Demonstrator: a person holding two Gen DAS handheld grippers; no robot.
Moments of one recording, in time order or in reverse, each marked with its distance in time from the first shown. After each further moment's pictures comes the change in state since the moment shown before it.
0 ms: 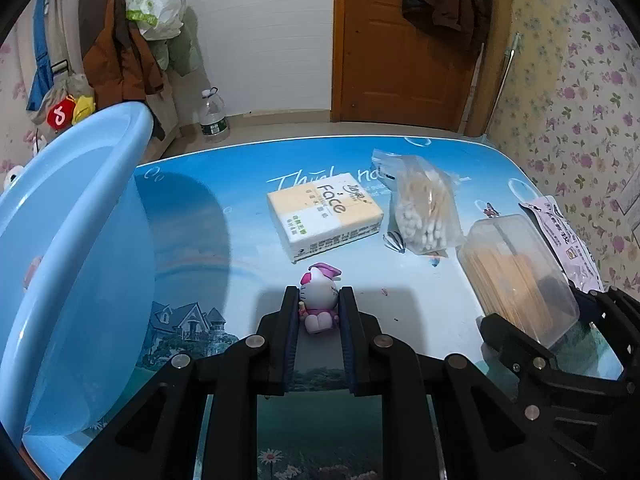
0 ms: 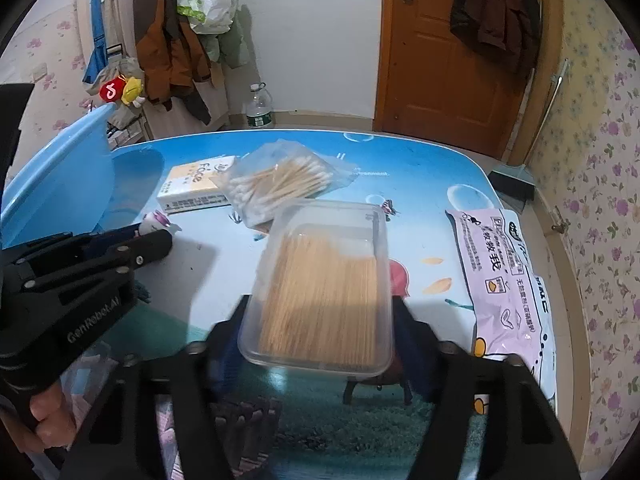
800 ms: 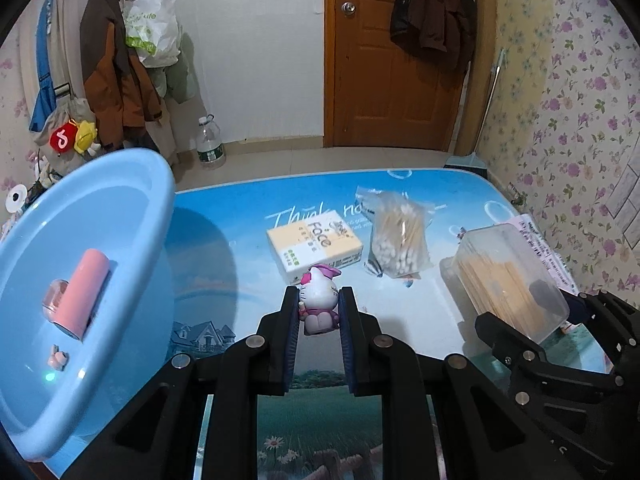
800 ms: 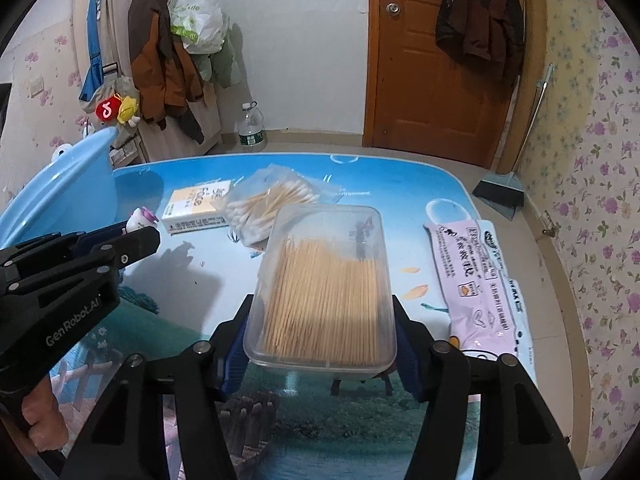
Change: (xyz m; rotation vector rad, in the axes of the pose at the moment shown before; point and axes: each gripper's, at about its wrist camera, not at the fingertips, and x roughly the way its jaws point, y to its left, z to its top) left arm -0.036 -0.006 0.008 0.025 -0.094 -0.016; right arm -0.027 0.003 0.003 0.035 -0.077 -0.031
